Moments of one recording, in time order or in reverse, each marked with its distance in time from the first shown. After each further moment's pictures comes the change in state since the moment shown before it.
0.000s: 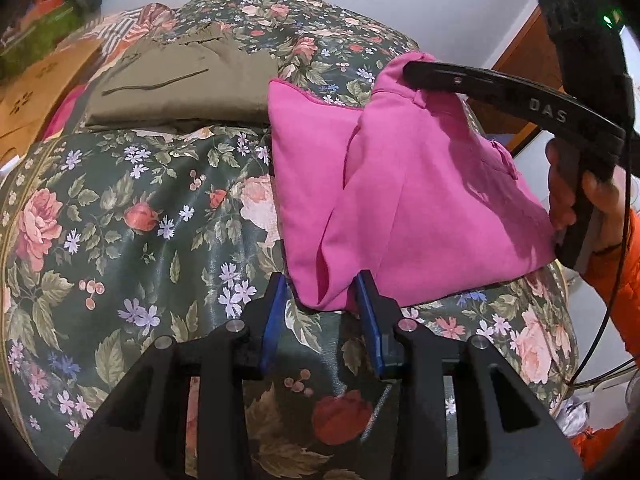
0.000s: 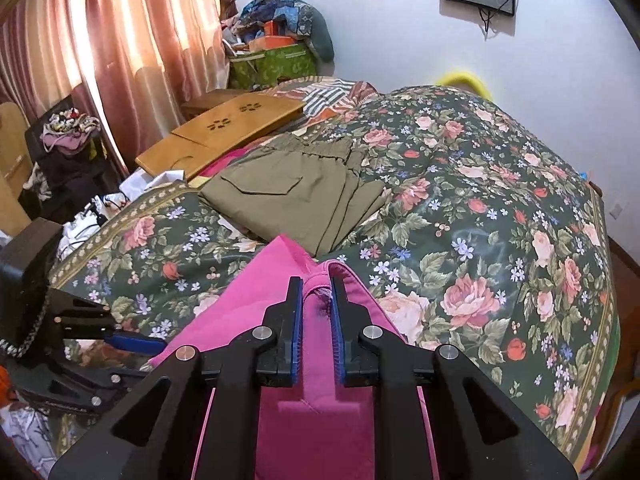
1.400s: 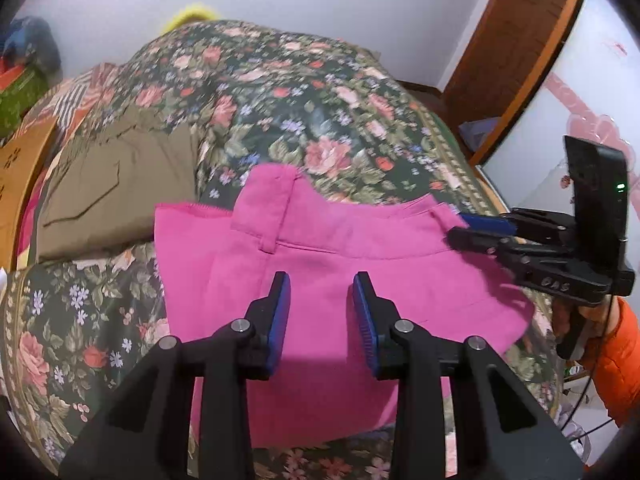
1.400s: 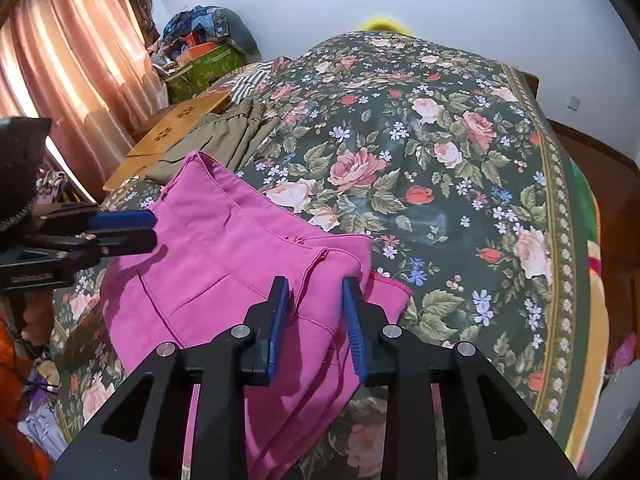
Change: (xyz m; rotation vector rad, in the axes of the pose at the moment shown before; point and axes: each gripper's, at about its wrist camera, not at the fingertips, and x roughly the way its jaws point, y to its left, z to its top) left arm 0.025 -0.079 0.077 0.159 -0.032 0.011; right arm -0.055 -0.084 -0.102 0.307 0.040 -0.035
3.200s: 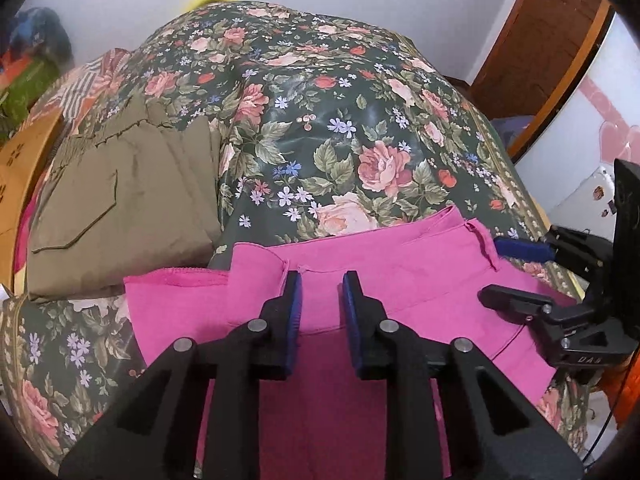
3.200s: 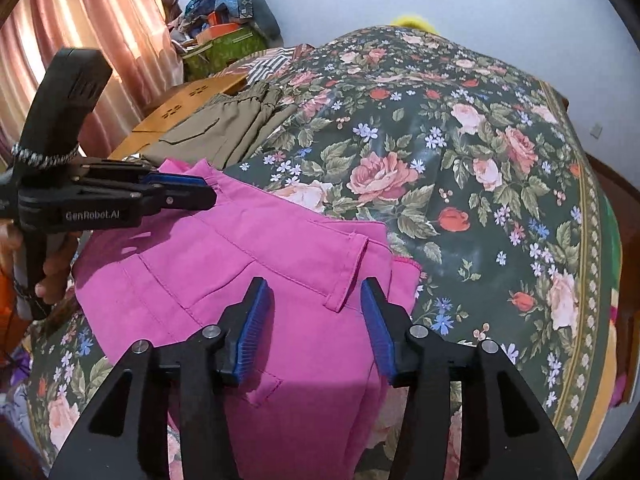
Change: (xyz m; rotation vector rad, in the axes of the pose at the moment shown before) left arm 0.054 0.033 0.036 -0.017 0.039 0.075; right arm 0.044 0.007 0.016 -0.110 0.038 0.013
